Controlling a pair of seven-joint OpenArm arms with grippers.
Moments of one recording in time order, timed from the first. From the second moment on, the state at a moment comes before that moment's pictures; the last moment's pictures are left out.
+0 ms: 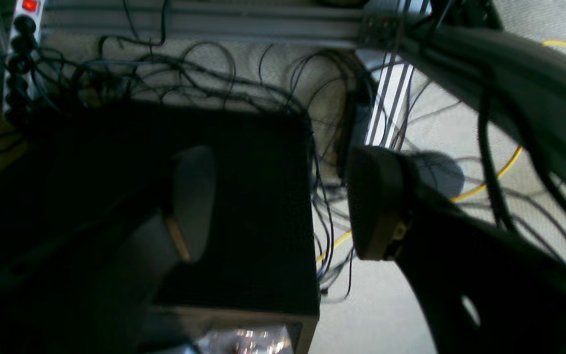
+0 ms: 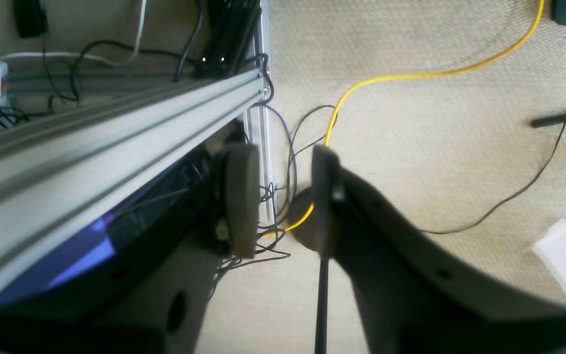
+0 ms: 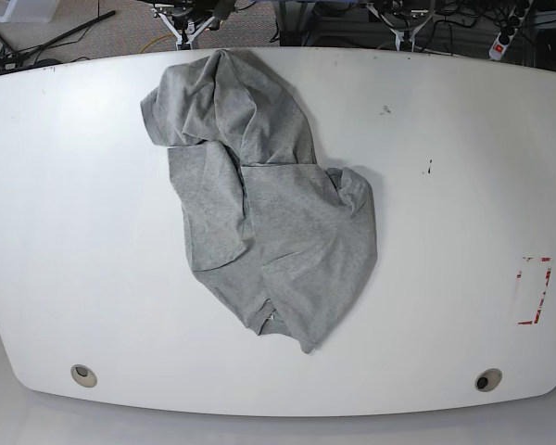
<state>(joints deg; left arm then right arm) 5.3 -5.4 -12.3 5.7 8.3 -4.4 -4.8 -9.3 4.4 12.5 17.2 -7.1 18.3 4.0</state>
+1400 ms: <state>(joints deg) 40.0 -5.7 -12.4 48.0 8.3 -4.6 -23.3 -44.0 -1.0 12.6 66.3 -7.0 18.9 5.7</state>
